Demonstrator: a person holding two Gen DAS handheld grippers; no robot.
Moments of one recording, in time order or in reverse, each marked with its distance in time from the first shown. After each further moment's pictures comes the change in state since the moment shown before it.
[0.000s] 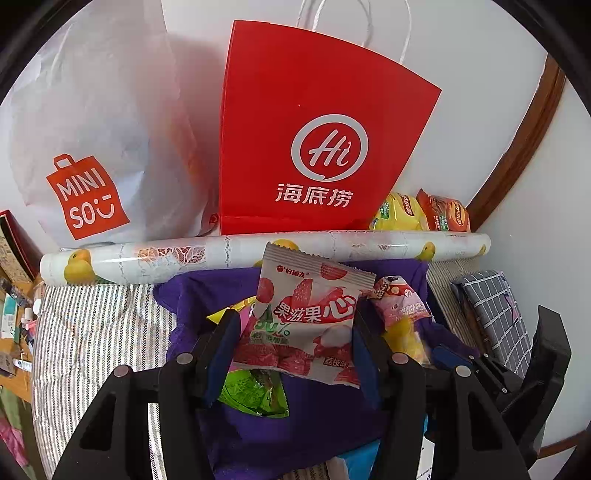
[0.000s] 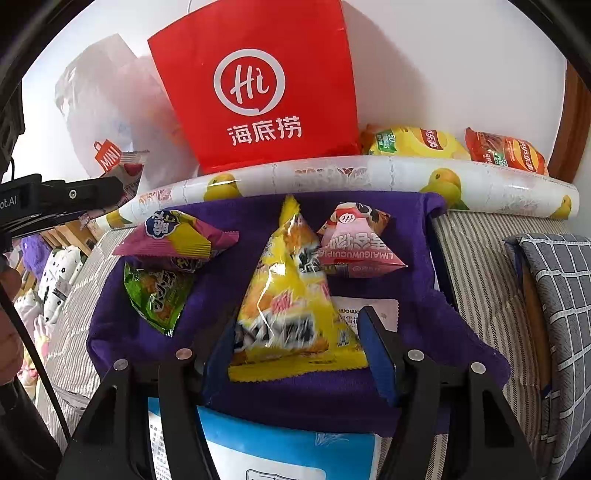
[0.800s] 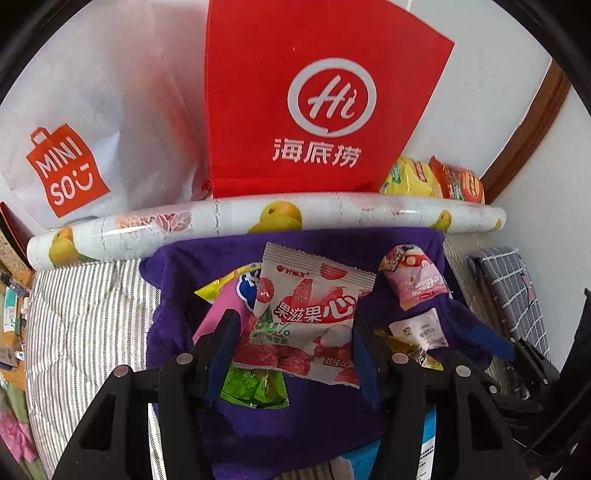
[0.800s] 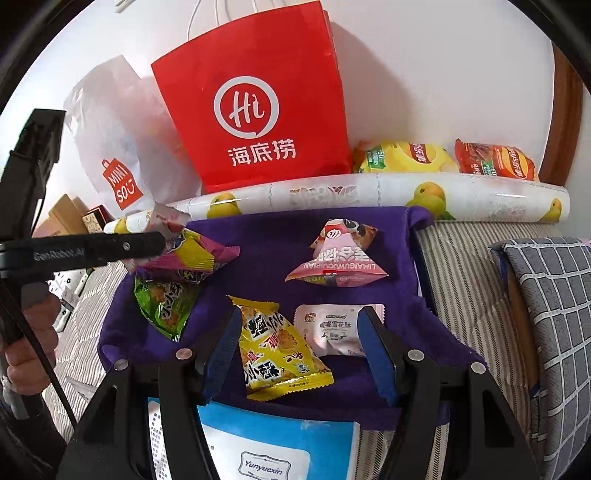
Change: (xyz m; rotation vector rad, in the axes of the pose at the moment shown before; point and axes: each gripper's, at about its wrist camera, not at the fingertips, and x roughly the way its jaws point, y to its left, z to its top) left arm 0.036 -0.007 -0.012 0.016 0.114 0.035; right arm -0.022 -0.010 0.002 0.015 -0.058 0.011
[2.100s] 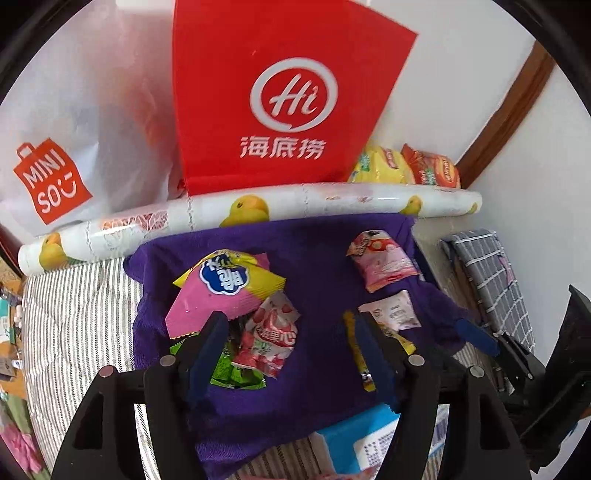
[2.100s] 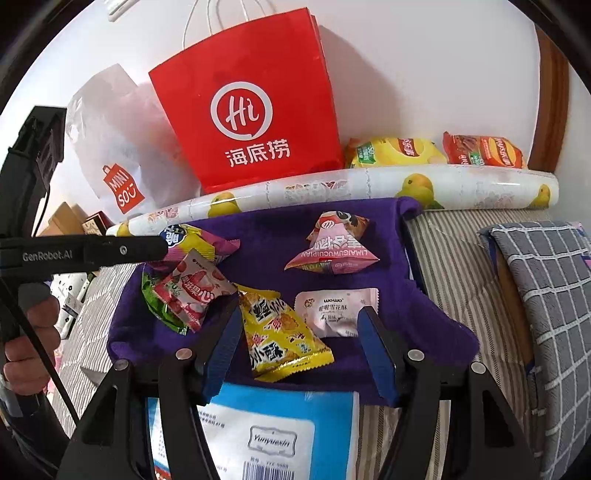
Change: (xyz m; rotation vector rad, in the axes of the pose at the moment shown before) left arm -0.023 -0.017 -0.002 0.058 0.033 -0.079; right arm -0.019 0.002 -0.007 0.040 0.004 -0.016
